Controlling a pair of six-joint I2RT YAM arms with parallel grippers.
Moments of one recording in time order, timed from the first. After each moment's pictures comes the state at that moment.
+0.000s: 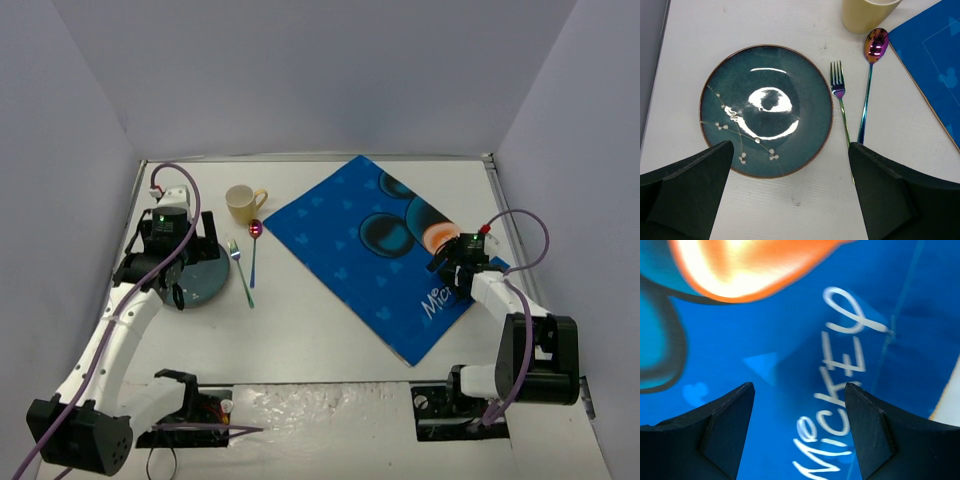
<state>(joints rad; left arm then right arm) -0.19 1.03 1.00 -0.65 -0.27 -0.23 -0.07 1.32 0.59 -0.22 0.10 0.67</state>
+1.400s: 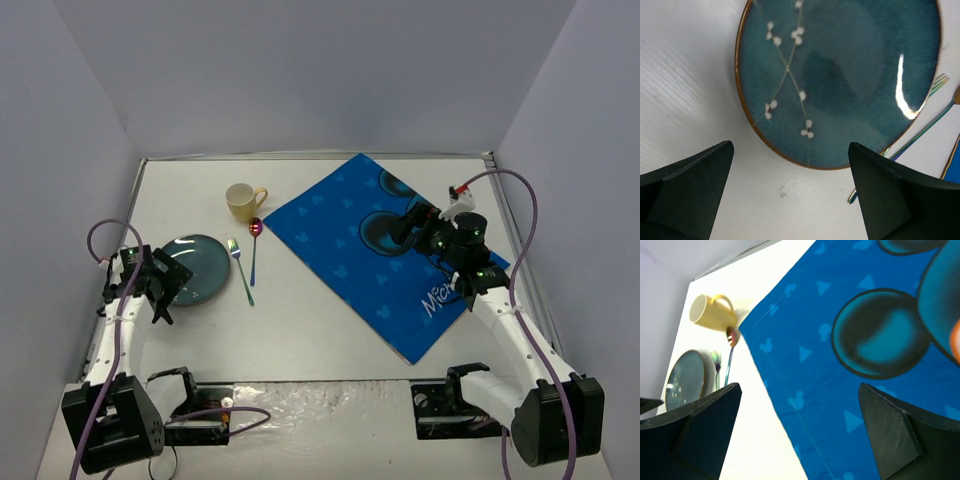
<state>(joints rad) 0.24 1.03 0.68 -0.60 -0.08 -0.70 0.14 1.03 0.69 -0.01 -0.25 0.55</state>
